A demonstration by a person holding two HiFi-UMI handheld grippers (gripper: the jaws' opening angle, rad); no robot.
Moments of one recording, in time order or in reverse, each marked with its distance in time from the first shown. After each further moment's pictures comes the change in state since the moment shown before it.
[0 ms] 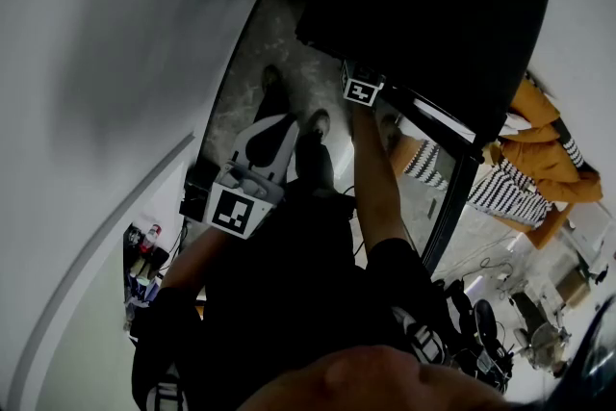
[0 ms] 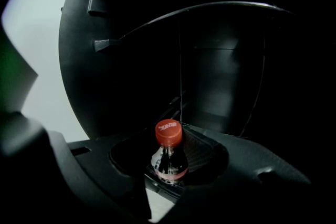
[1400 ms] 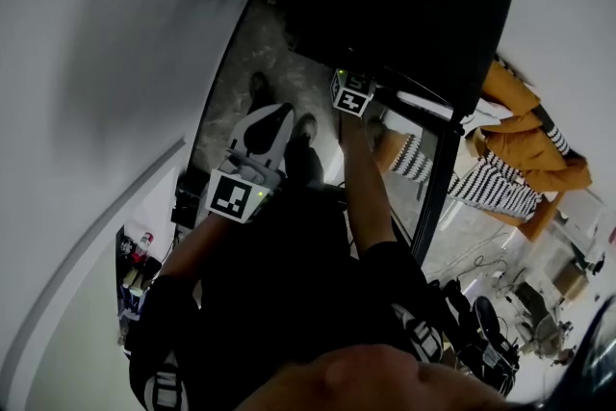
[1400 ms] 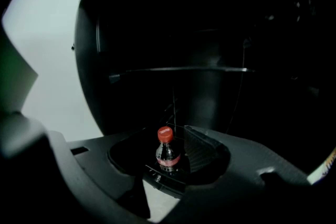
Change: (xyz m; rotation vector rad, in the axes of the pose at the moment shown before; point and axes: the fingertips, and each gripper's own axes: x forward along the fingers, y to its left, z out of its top) left arm -0.018 -0.019 0.013 0.000 -0.049 -0.036; right arm -0.072 -0.001 0.030 0.058 -0.019 -0.063
